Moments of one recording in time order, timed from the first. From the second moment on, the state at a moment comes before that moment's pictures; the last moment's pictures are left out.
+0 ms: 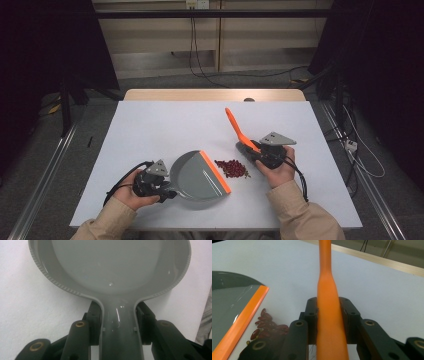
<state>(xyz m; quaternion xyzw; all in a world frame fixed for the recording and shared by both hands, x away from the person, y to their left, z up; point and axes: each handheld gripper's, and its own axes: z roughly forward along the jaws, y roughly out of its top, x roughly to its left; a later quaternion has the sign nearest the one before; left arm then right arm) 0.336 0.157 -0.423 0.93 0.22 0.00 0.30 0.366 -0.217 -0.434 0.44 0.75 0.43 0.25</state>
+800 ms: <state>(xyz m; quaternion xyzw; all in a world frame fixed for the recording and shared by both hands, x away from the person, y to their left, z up) 0.338 0.138 -0.425 0.93 0.20 -0.01 0.29 0.354 -0.206 -0.433 0.43 0.77 0.40 0.25</state>
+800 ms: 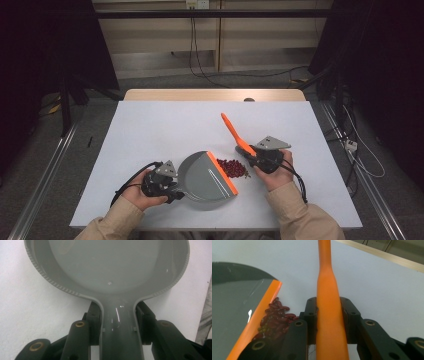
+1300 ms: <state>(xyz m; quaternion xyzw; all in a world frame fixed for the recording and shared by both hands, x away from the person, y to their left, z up) 0.340 0.133 -0.429 0.93 0.22 -0.02 0.30 0.350 -0.204 -0.435 0.46 0.74 0.43 0.23</state>
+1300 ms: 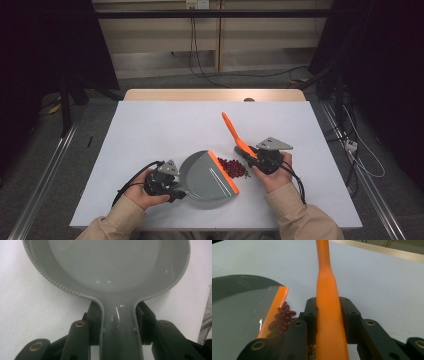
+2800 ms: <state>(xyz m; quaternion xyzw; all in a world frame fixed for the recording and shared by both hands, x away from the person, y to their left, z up) 0.335 0.147 -0.419 0.93 0.22 -0.02 0.29 0.346 -0.184 -0.435 0.46 0.74 0.43 0.23</state>
